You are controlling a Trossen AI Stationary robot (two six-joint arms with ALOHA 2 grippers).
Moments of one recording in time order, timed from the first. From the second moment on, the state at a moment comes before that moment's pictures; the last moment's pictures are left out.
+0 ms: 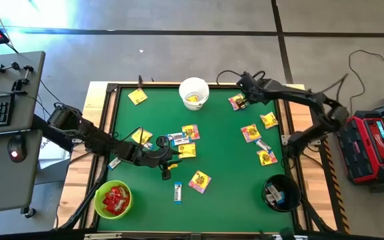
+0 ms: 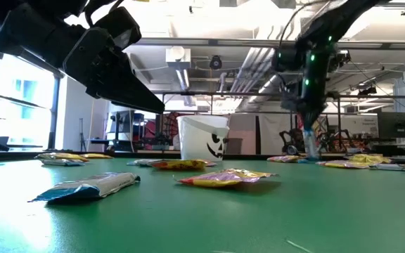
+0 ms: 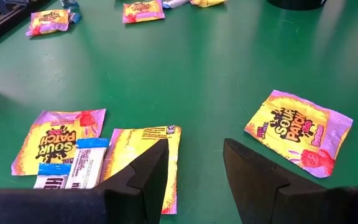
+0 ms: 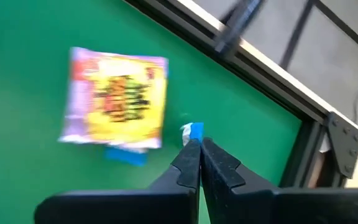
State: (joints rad) left arm -0.34 1.53 0.56 0.41 -0.48 -0.21; right arm -0.71 1.49 0.99 -0.74 0.41 0.23
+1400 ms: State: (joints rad) left arm -0.34 1.53 0.56 0.41 -0.48 -0.21; right arm -0.51 1.64 0.94 -0.69 0.15 -0.23
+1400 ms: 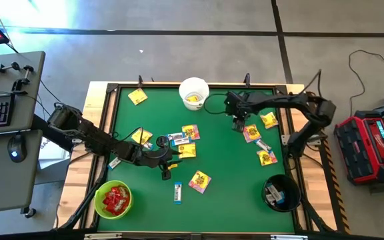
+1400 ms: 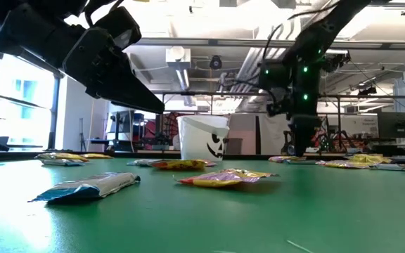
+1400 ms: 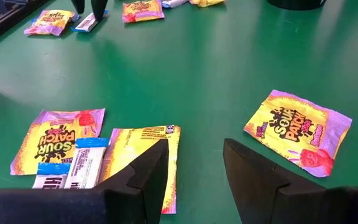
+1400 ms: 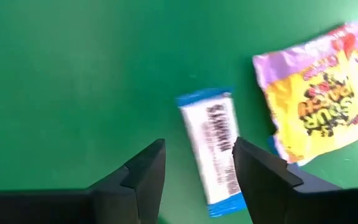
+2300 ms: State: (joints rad) left arm -0.34 1.53 0.56 0.38 -0.46 -0.23; right arm -0.62 1.71 0.95 -0.63 0.05 -0.38
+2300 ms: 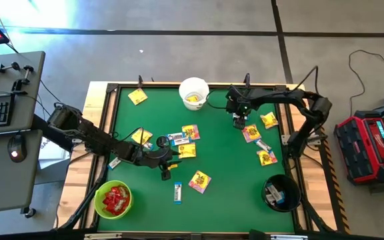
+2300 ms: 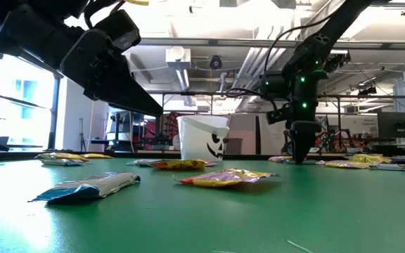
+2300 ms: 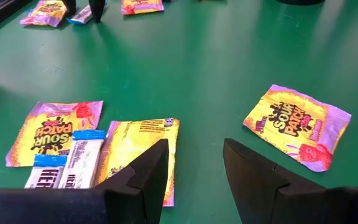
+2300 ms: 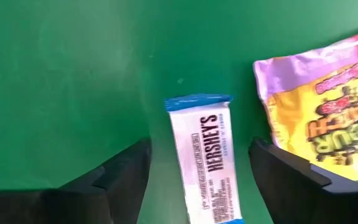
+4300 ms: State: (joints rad) left arm -0.34 1.53 0.56 0.36 -0.45 -0.22; right arm -0.21 1.75 1.12 -0.93 0.21 -0.19
